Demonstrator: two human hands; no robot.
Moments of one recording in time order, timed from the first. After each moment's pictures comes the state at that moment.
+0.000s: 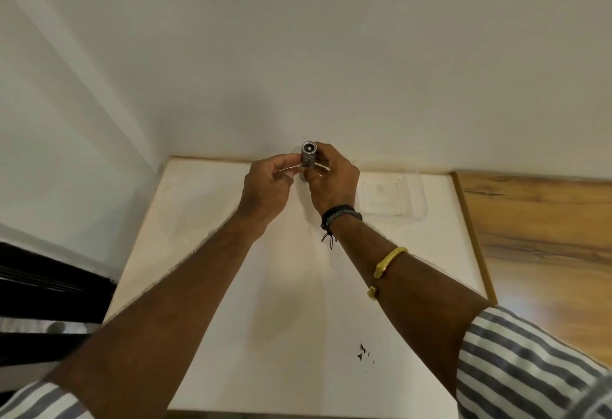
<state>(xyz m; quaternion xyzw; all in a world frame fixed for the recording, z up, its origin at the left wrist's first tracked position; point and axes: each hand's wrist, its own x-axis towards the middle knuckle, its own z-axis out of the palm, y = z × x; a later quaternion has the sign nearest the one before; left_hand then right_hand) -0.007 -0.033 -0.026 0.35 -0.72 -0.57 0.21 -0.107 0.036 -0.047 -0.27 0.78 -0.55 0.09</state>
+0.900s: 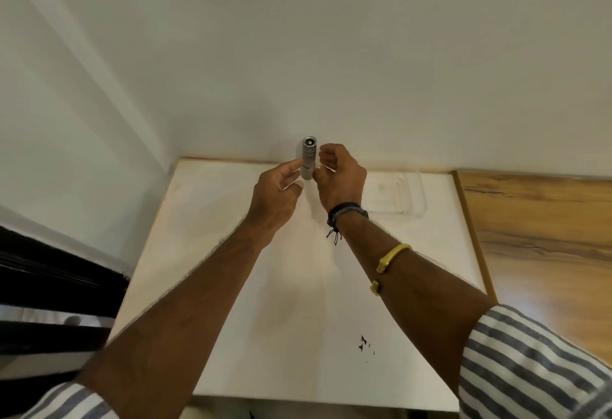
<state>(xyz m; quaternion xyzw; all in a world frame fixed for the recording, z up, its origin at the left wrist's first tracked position) 0.002 -0.014 -0.024 0.37 -0.72 -0.56 0.19 -0.109 0.046 -0.037 -0.23 0.80 -0.54 0.13</state>
